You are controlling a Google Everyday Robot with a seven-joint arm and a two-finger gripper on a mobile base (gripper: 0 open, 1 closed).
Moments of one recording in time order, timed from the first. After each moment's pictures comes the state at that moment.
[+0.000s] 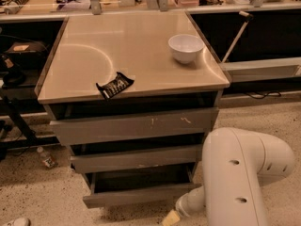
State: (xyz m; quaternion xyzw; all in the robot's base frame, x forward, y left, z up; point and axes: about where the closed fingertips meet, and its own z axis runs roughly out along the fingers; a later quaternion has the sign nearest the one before) arm 0.443 -0.119 0.186 -0.35 0.92 0.15 0.11
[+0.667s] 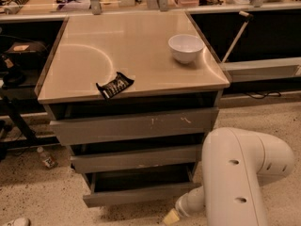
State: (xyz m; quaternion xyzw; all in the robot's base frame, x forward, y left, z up) arm 0.443 -0.119 0.186 -0.35 0.92 0.15 0.11
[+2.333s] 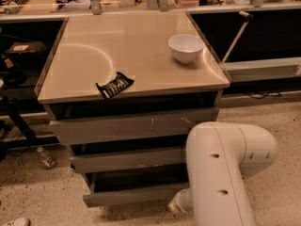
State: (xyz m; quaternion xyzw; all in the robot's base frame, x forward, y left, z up) arm 0.462 -0.113 0.191 -0.36 0.91 0.13 0.14
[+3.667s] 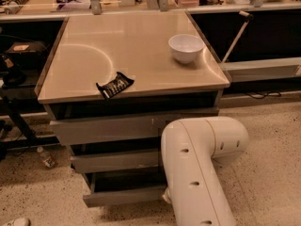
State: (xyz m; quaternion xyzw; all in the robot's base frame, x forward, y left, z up) arm 0.512 -0.085 0.185 -0.38 0.90 0.10 0.17
